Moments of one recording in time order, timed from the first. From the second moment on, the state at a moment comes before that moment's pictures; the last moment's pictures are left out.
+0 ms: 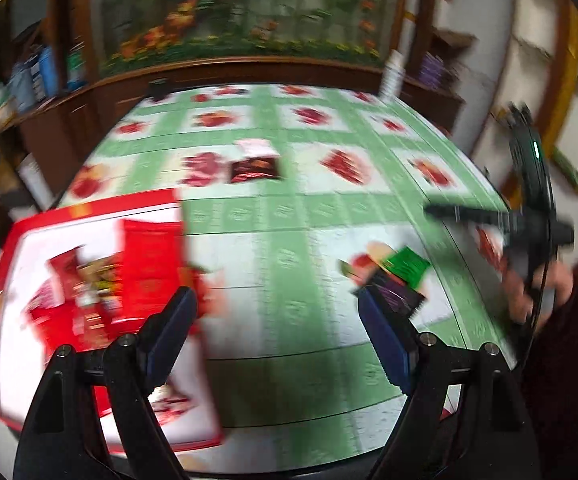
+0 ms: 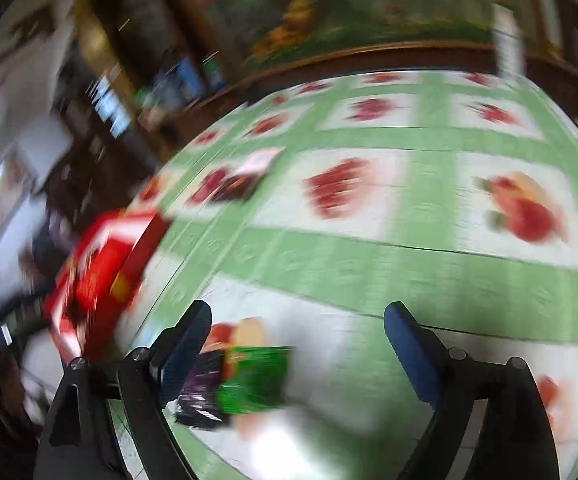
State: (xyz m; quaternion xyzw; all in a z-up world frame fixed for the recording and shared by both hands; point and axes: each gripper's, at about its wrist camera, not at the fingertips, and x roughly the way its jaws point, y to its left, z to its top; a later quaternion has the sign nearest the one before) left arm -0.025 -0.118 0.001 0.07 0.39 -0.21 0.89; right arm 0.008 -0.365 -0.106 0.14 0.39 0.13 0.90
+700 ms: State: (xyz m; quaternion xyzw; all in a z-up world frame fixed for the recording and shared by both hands) left arm -0.009 -0.208 -0.062 0.07 0.46 -0.21 0.86; right arm 0.011 -0.384 -0.121 0.20 0.42 0.09 0.88
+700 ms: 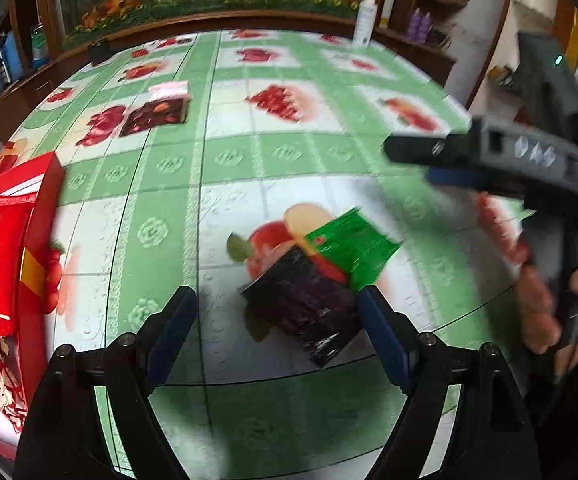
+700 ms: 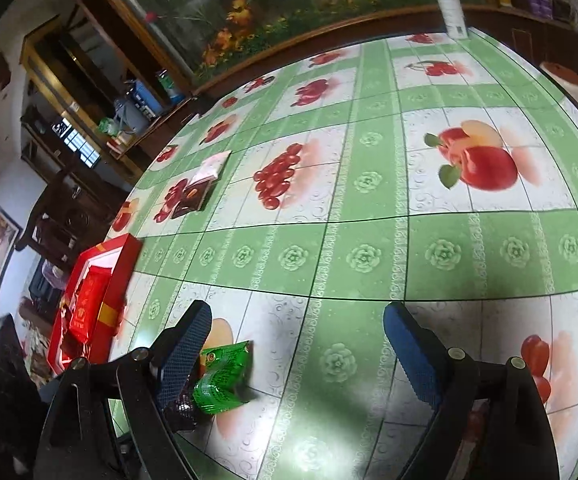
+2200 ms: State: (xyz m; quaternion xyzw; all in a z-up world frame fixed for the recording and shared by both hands) left arm -0.003 -0.139 -0.058 0.01 0.44 -0.22 0.87; right arm -0.010 -0.277 -0.138 -0.03 0.45 0.07 0.89
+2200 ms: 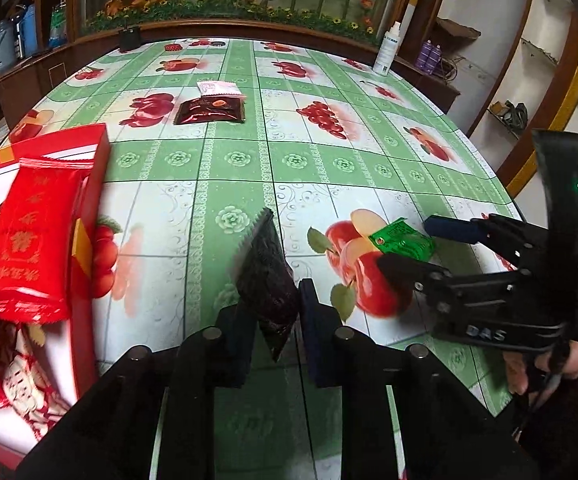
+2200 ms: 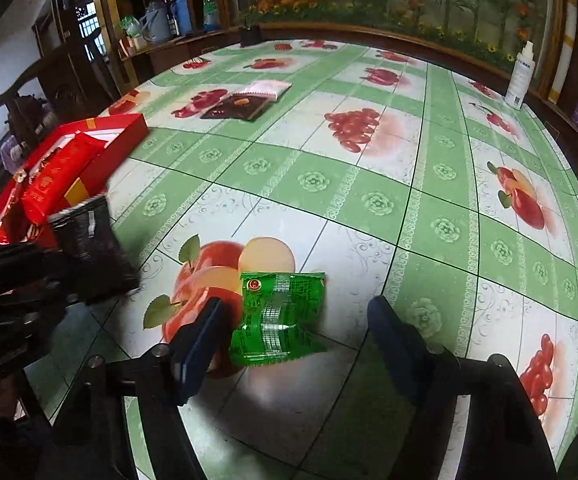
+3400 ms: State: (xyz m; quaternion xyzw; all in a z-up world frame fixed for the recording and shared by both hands) left arm -0.021 -0.089 -0.015 -0.03 0.38 -0.24 0.89; right arm -0.028 -0.274 -0.120 0.12 0.44 0.15 0.88
